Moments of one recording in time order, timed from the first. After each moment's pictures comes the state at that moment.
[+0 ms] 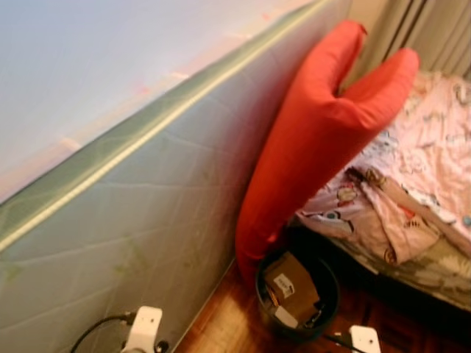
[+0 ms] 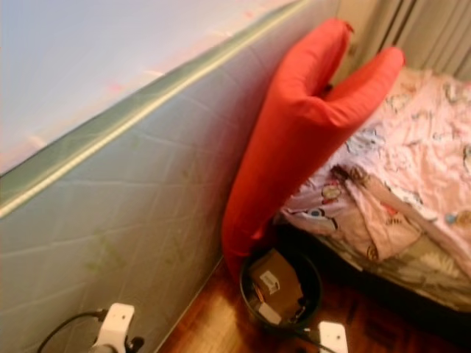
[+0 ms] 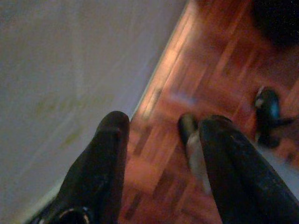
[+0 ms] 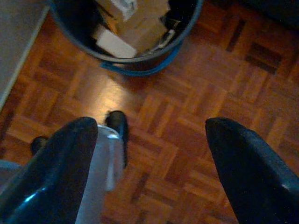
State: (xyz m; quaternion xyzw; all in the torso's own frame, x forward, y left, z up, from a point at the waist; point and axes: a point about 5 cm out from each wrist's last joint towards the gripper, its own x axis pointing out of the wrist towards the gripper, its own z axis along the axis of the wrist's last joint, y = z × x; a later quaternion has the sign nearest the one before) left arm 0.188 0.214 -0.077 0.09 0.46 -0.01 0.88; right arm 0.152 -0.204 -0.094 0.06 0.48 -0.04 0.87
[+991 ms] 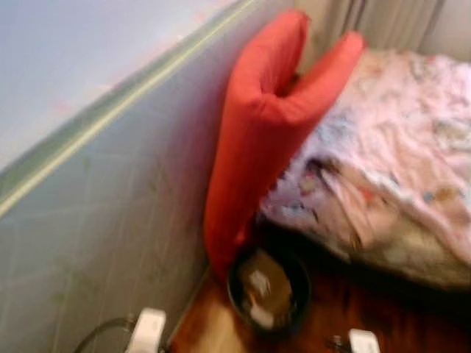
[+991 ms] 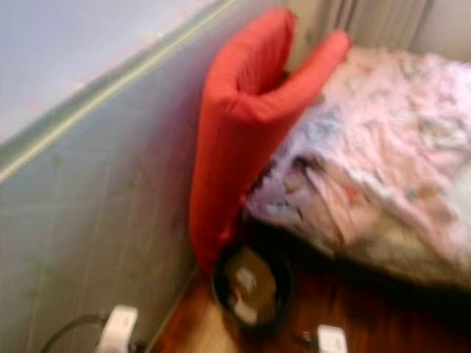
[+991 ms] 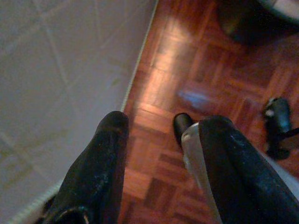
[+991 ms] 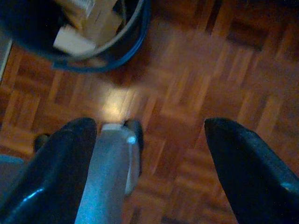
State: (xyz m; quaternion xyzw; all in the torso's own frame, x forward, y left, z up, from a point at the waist) left arm 0.190 0.201 -0.079 0.08 0.46 -0.02 0.88; right arm 0.142 -0.207 -0.097 0.07 0.49 -0.05 0.87
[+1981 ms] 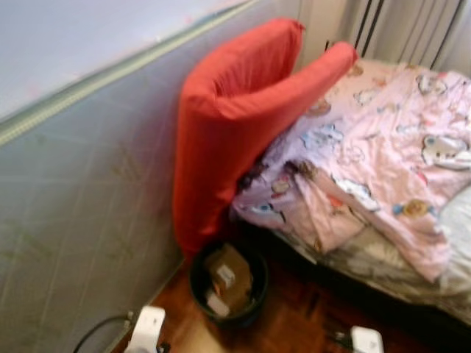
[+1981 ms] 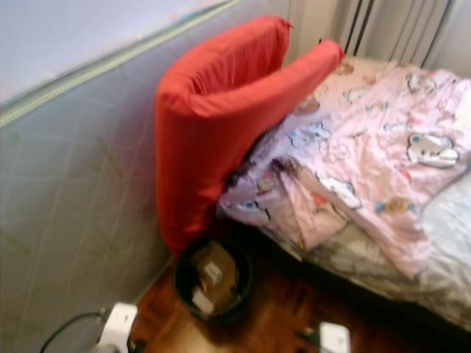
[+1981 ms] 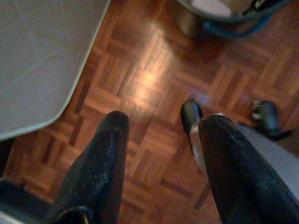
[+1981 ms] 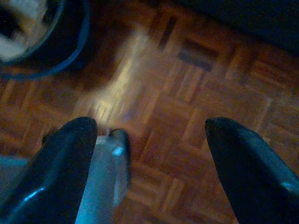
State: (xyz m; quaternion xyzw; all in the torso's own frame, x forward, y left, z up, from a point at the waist) left arm 0.191 0.205 -0.078 0.09 0.47 -0.02 0.88; right arm 0.147 -0.202 -0.096 0.08 0.47 -0.05 0.88
